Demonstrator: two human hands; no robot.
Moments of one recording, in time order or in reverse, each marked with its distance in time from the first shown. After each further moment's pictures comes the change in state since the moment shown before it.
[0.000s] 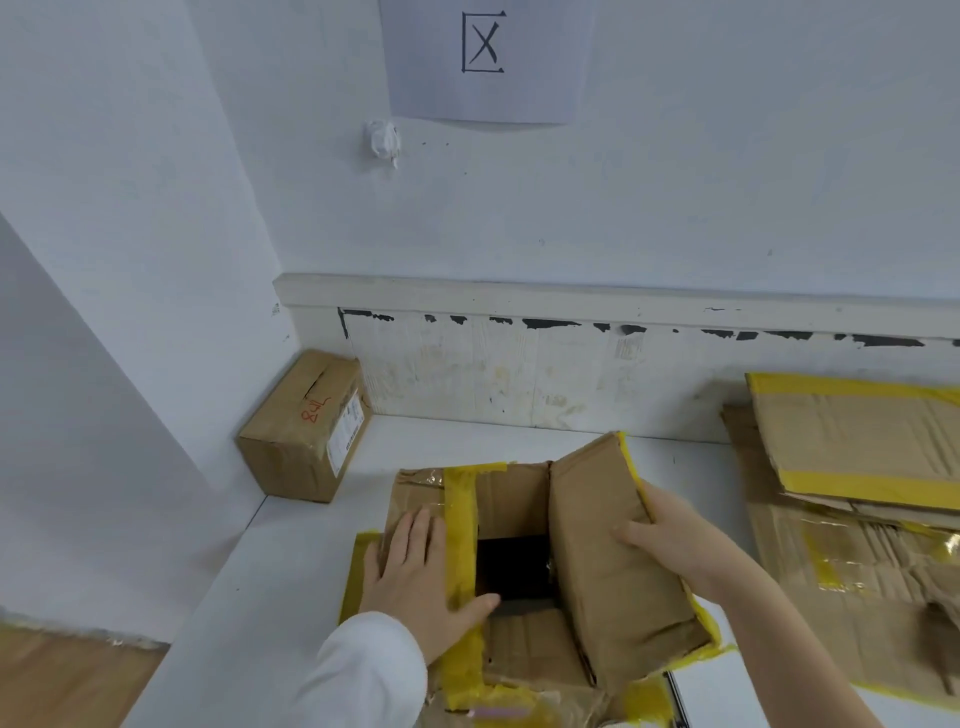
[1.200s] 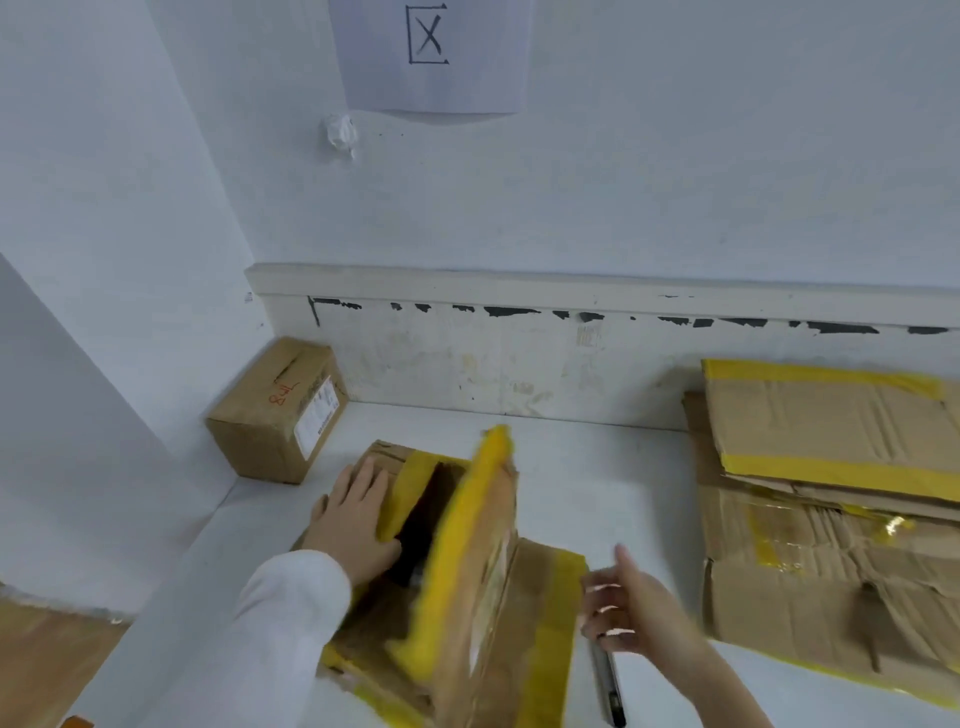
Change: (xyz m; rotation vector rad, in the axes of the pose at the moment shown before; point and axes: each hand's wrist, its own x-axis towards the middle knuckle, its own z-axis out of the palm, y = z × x) left_hand 0.019 -0.002 -0.022 -0.053 0.051 -0.018; right_hand -0.010 0.116 -0.002 0.512 -0.046 0.311
